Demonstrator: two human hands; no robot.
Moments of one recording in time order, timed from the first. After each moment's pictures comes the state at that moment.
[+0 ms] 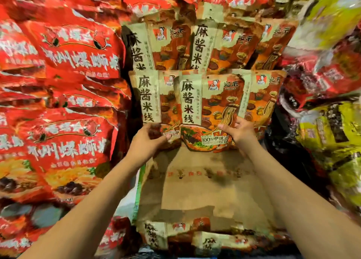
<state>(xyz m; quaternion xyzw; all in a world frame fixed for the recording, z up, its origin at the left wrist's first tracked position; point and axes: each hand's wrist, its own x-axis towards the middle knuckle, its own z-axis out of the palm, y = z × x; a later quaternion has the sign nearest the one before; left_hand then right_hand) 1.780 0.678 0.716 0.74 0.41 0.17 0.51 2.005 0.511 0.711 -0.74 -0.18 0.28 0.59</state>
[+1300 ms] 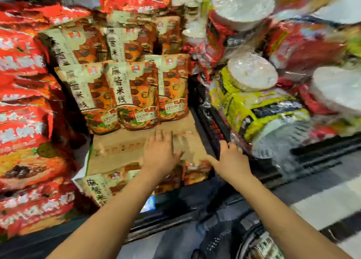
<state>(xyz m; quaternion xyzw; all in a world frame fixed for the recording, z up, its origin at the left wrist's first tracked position) 1.816 0.398 0.741 0.97 0.23 -0.01 0.10 1.909 0.215 0.729 -0.97 -0.21 0.13 0.06</state>
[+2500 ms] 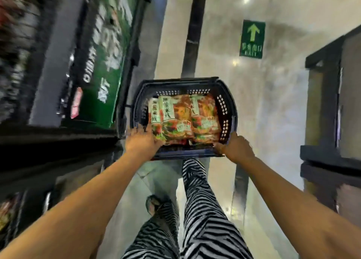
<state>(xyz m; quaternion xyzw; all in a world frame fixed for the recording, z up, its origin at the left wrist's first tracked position) 1.836 -0.051 0.448 0.89 -0.21 -0.40 -0.11 1.675 -0.278 0.449 -0.79 0.43 0.36 0.26</state>
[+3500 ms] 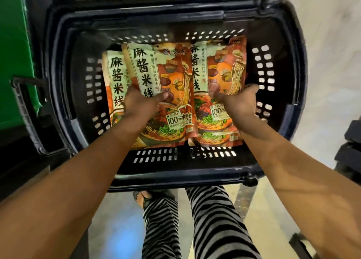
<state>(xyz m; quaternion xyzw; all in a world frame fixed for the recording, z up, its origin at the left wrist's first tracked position) 1.897 -0.147 0.127 0.86 0.19 -0.41 0.24 1.777 -0.335 0.124 -0.60 0.67 0.19 0.39</state>
